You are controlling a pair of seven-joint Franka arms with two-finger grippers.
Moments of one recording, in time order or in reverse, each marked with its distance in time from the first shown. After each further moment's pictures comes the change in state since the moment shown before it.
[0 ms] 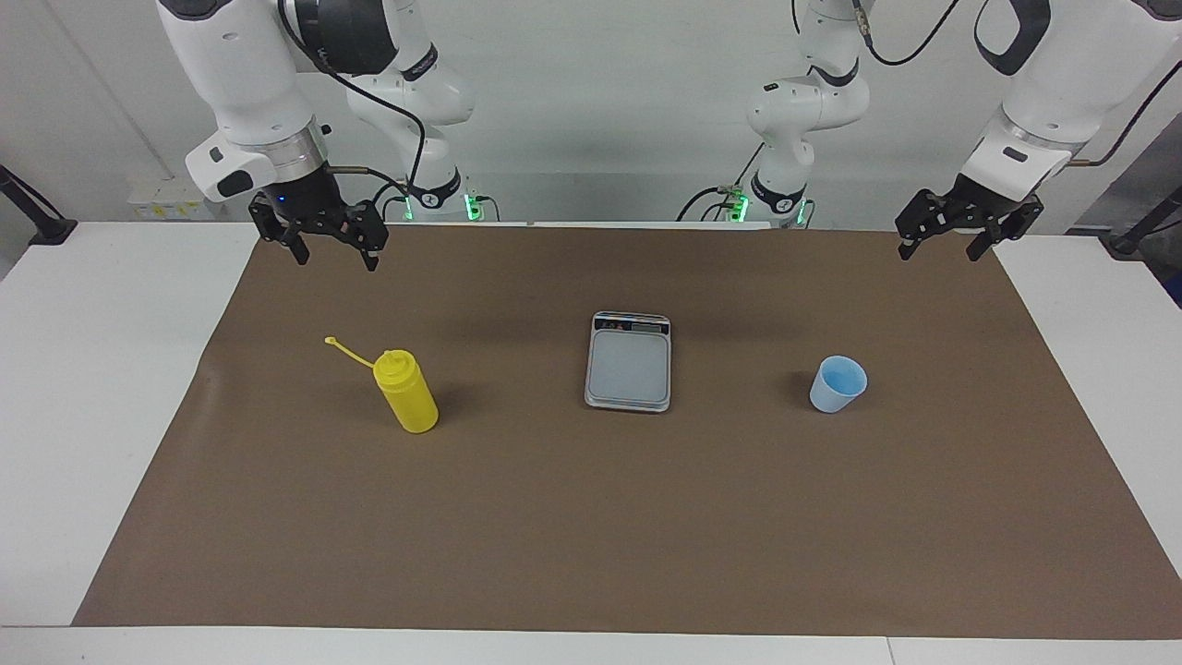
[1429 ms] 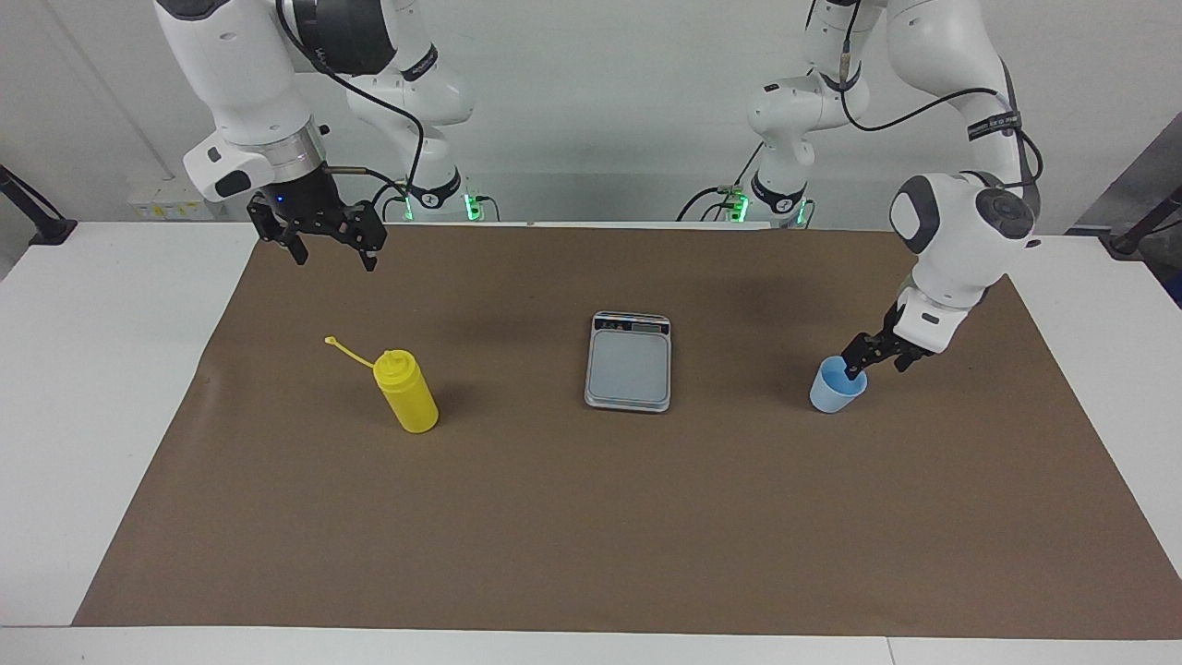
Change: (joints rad) left arm 0.004 0.139 -0.008 -0.478 -0.033 0.672 -0.183; right arm -0.002 0.000 0.000 0.000 0.000 0.000 0.000
